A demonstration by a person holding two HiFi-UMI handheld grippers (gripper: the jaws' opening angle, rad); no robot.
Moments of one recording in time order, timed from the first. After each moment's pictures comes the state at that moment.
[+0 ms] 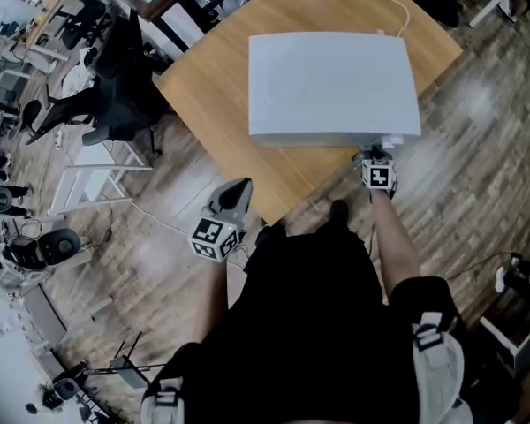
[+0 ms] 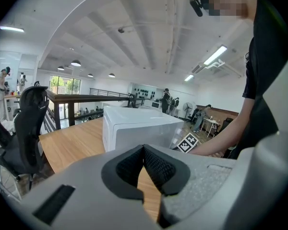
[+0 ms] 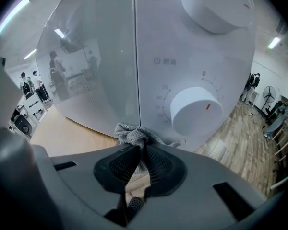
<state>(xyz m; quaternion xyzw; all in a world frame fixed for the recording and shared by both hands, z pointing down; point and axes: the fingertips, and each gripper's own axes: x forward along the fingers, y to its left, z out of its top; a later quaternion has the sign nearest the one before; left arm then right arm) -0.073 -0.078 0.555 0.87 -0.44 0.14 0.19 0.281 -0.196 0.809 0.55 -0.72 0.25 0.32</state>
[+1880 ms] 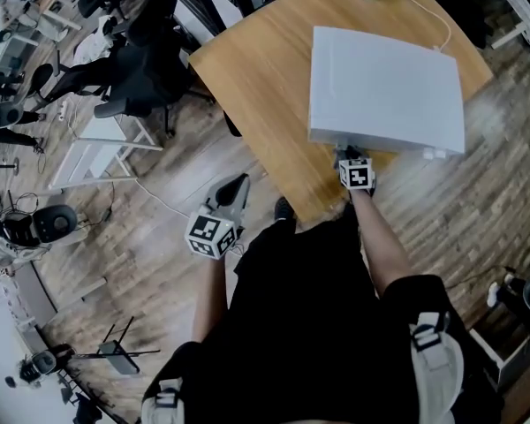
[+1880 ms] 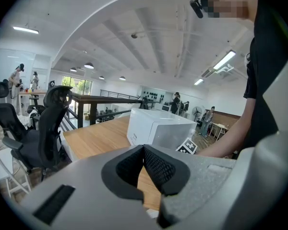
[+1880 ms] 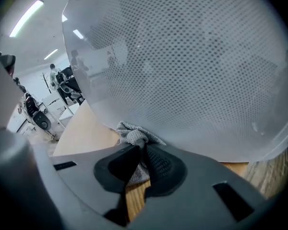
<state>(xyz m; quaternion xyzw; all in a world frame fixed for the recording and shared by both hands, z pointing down) -0.226 -0.064 0.564 0.84 -0.49 0.11 0.20 0.041 -0.195 0.821 0.47 -0.78 0.25 0.33</state>
